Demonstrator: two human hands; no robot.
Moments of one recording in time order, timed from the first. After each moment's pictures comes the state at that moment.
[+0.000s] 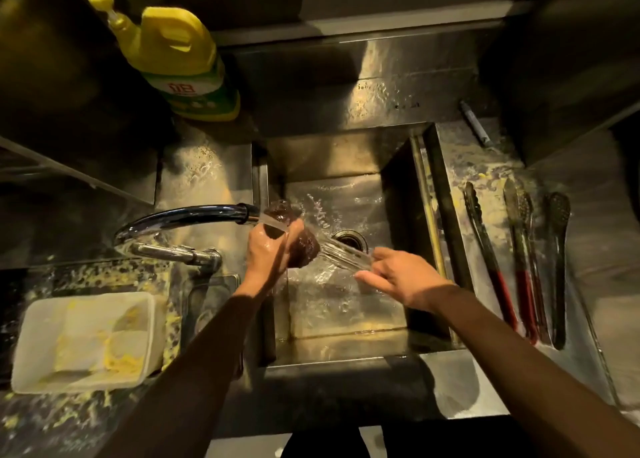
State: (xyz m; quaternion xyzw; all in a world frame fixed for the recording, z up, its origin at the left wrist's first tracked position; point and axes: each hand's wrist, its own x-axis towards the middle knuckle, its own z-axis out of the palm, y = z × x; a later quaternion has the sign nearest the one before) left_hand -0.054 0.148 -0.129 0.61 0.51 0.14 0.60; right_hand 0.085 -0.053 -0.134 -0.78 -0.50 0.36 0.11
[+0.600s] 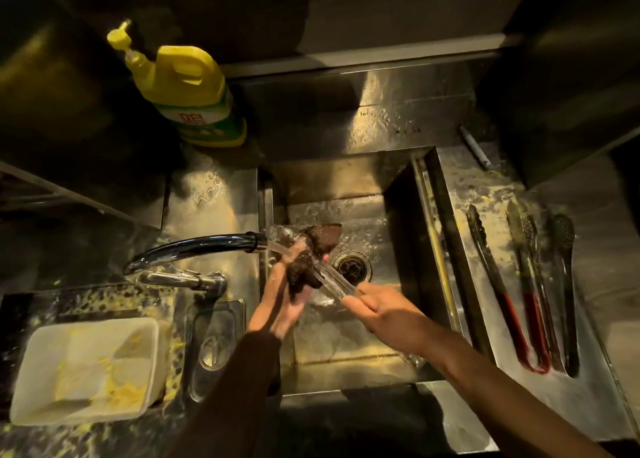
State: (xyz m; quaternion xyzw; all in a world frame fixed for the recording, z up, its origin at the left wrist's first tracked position) left_hand -0.048 0.137 -0.132 0.24 0.49 0.12 0.83; right_hand 0.044 -0.037 -0.120 -0.76 -0.32 0.48 0.29
